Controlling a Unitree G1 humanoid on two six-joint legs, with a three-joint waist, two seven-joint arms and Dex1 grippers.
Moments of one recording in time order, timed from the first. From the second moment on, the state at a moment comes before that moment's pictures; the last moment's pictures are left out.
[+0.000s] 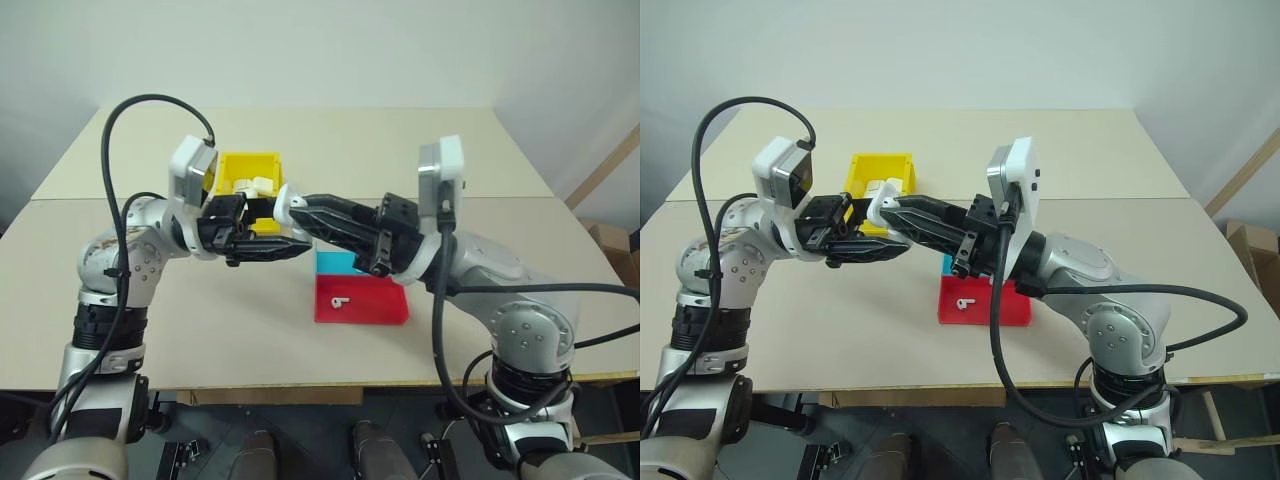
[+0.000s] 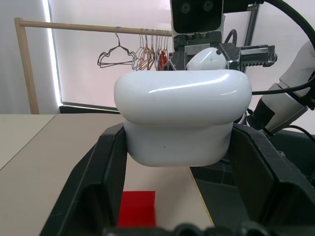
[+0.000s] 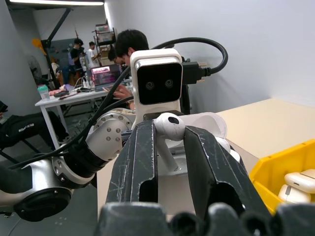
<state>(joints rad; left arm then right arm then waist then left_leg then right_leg) -0.75 0.60 0.06 0.01 -0.77 0.57 -1.40 -0.65 -0.32 -0.02 -0.58 0.95 0.86 0.49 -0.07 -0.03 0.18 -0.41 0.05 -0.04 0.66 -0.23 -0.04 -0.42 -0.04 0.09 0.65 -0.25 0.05</state>
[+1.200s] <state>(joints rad) -0.75 0.58 0.06 0.02 -0.75 0.57 -1.38 -0.65 -0.35 0.02 -0.61 0.97 0.85 0.47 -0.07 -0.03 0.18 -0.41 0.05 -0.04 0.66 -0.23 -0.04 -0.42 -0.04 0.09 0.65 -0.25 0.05</state>
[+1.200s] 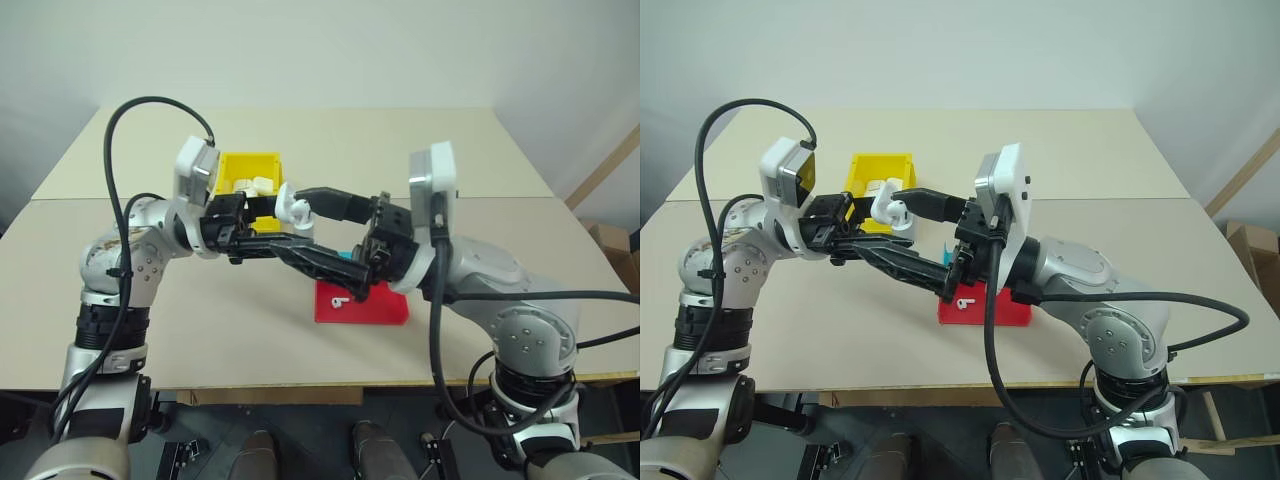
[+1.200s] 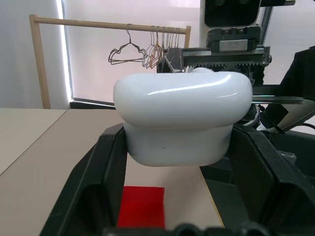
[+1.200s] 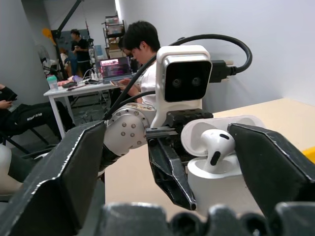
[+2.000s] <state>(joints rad) -0.76 0.57 0.06 0.02 -0.75 0.56 -1.40 -0.64 -0.53 -0.05 -0.59 1.12 0.88 0.48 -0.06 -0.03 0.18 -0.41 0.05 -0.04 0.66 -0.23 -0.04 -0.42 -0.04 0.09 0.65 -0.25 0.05</state>
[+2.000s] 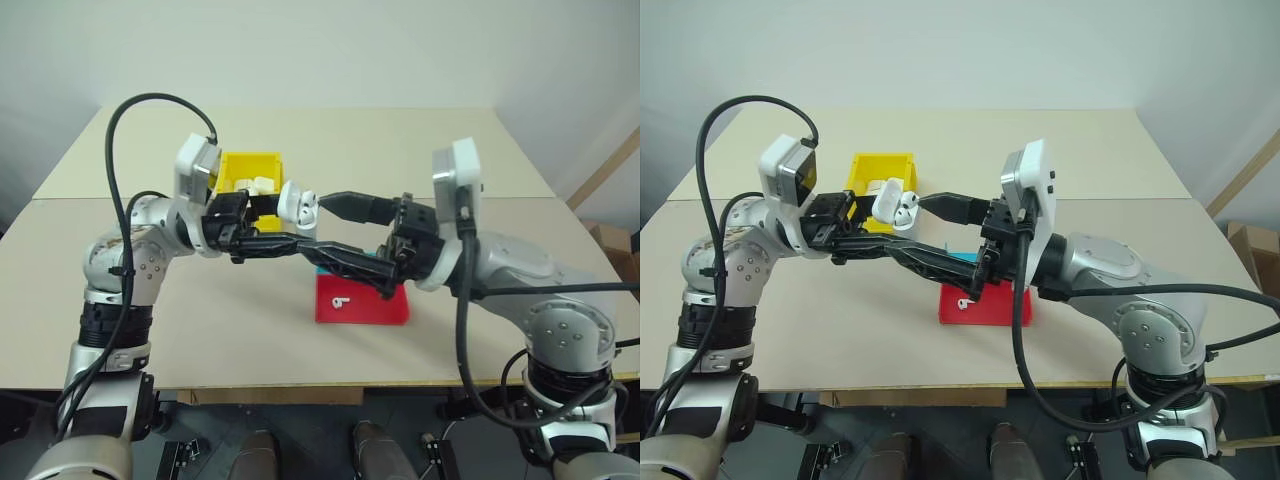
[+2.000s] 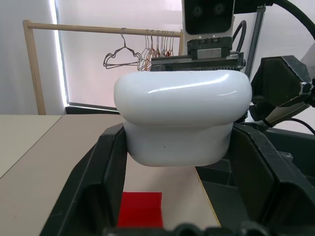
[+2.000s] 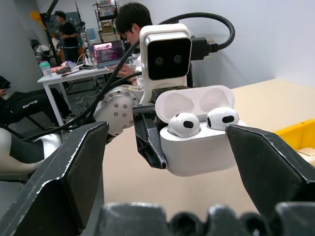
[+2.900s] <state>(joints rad) -0.74 0.52 0.01 -0.12 -0.75 0.59 -1.26 -1.14 -0.66 0.15 0.16 0.62 0.56 1.27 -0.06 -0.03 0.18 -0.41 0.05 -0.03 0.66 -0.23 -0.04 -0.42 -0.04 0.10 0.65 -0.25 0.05</state>
